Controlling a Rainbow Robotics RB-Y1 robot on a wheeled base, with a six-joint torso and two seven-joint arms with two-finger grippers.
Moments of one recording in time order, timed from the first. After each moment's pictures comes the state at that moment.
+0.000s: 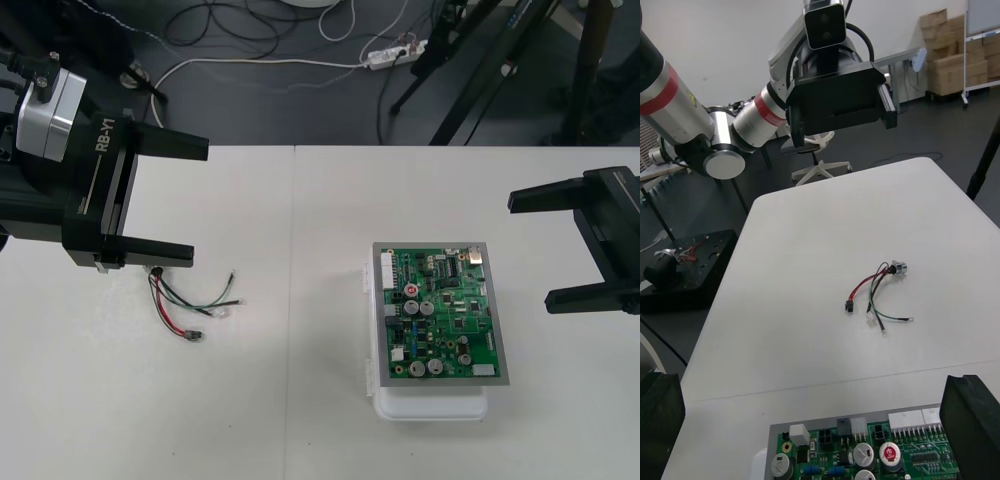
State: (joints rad) right arm -0.17 -0.79 -0.24 -1.90 0.97 -1.56 -0.48; left arm -0.34 0.63 0.23 -2.03 -1.23 -1.54 0.56
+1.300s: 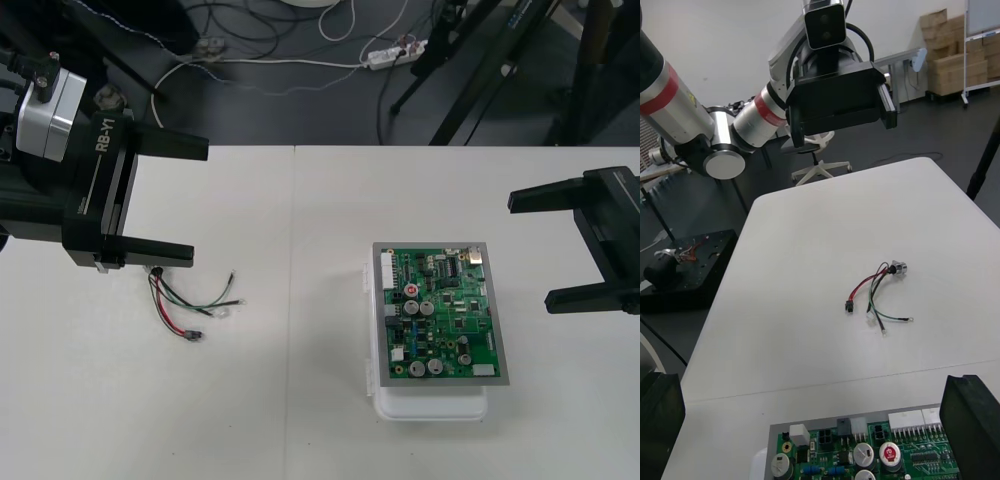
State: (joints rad) right arm -0.17 -0.79 -0.24 -1.90 0.97 -1.56 -0.48; left arm -0.34 0.63 0.23 -2.03 -1.23 -1.54 0.56
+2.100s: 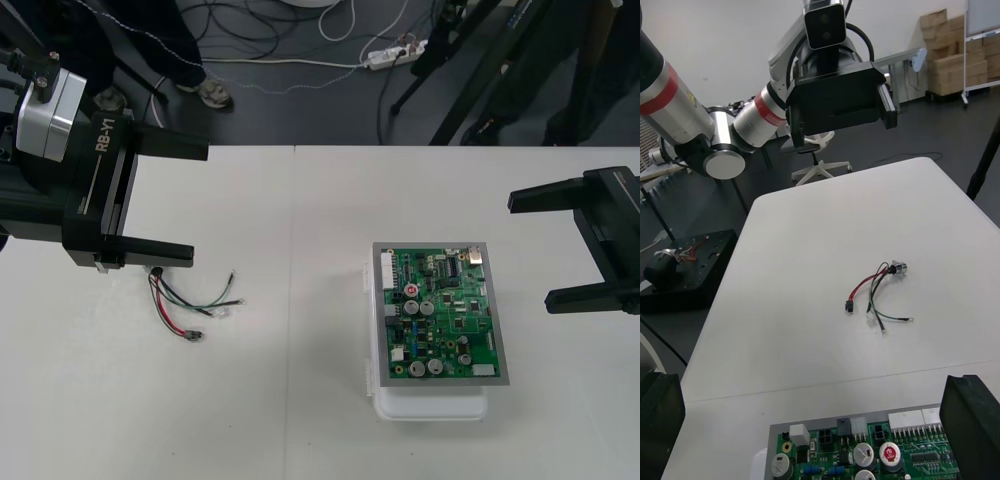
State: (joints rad) right arm -0.17 -0.79 -0.24 -1.90 0.97 -1.56 -0.48; left arm -0.34 0.63 0.23 -2.03 -1.23 -1.54 0.56
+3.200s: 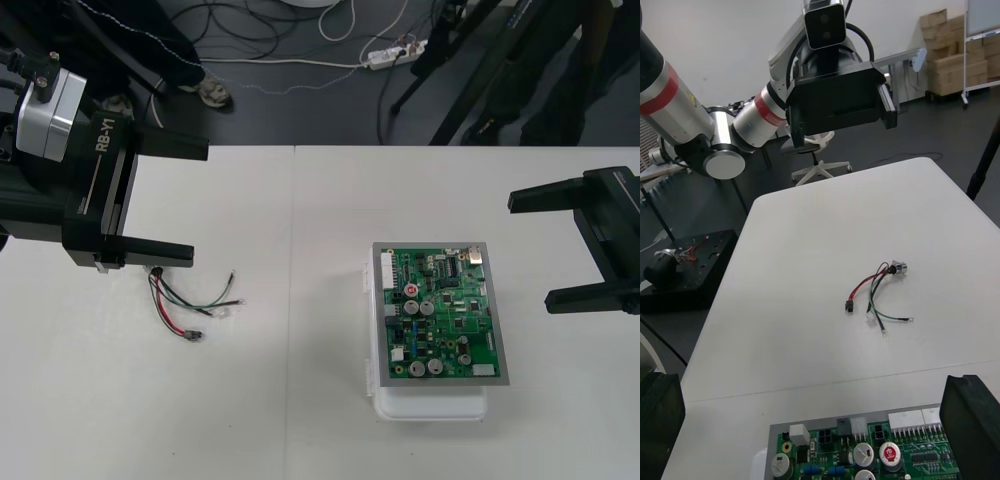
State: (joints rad) right arm -0.17 -0.79 -0.24 -1.90 0.97 -1.56 -0.48; left arm -0.34 0.63 0.23 -2.03 -1.23 -1.54 0.56
